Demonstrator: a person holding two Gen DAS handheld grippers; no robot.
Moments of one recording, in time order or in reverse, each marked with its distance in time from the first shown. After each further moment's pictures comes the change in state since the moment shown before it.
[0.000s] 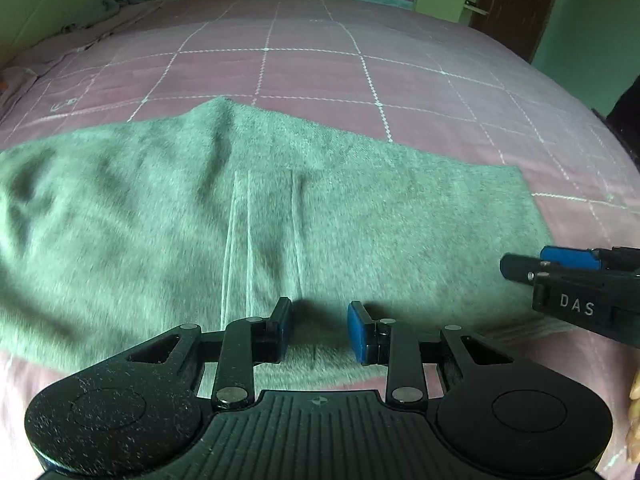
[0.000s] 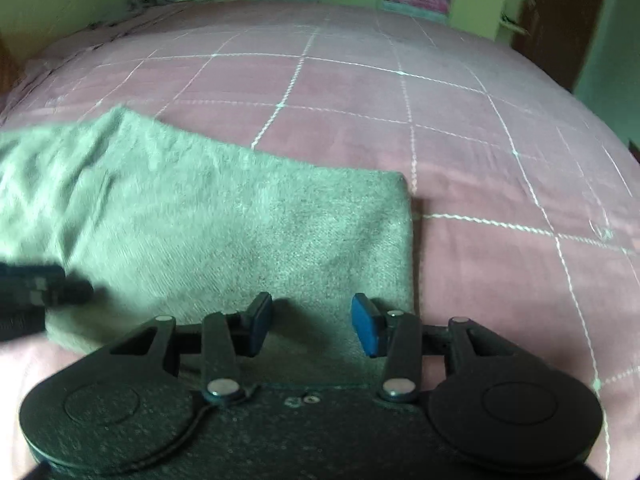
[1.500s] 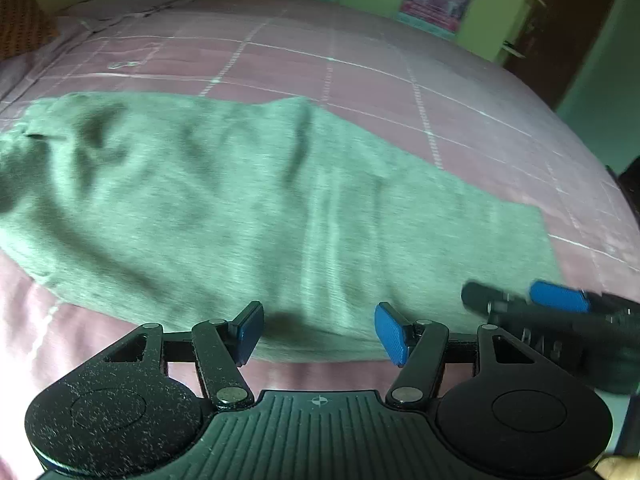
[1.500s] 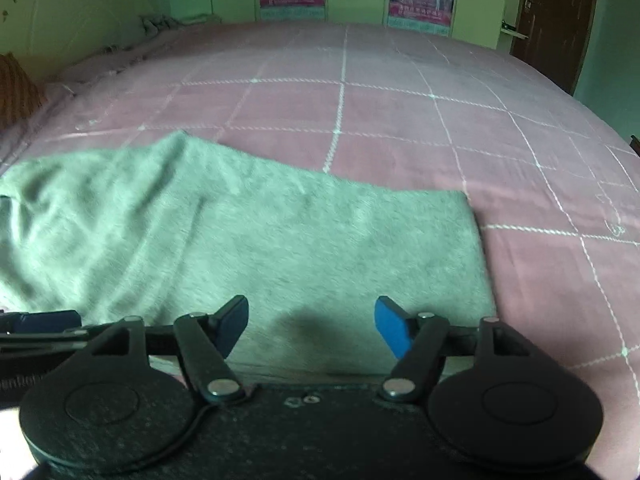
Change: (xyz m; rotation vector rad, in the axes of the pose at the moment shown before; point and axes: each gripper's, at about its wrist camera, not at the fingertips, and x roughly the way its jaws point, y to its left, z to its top) left arm -0.023 0.059 -0.018 -0.181 -0.015 0.006; right arm -0.024 0.059 -0.002 0.025 -0.054 0.035
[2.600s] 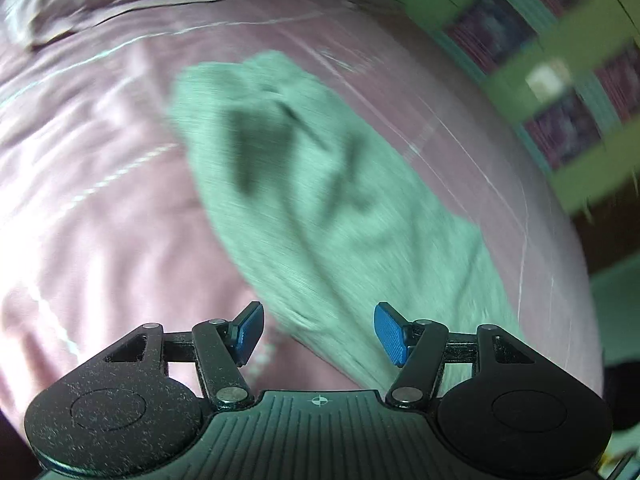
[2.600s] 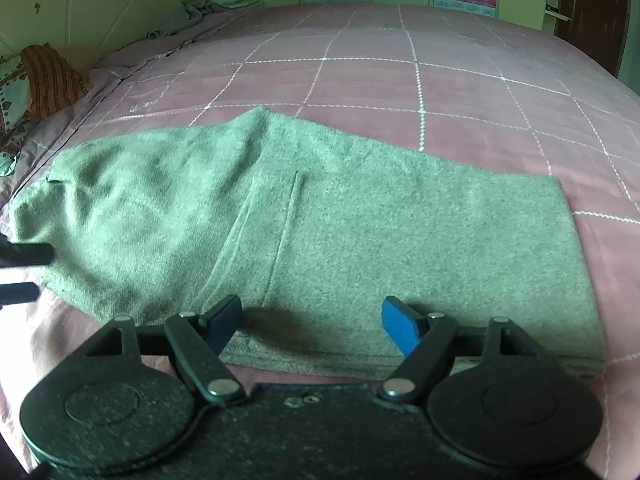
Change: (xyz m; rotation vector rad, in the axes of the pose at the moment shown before) left arm -0.038 0.189 -0.002 -0.611 -0.047 -0.006; right arm 0.013 0.050 0.001 -0.002 0.067 0.143
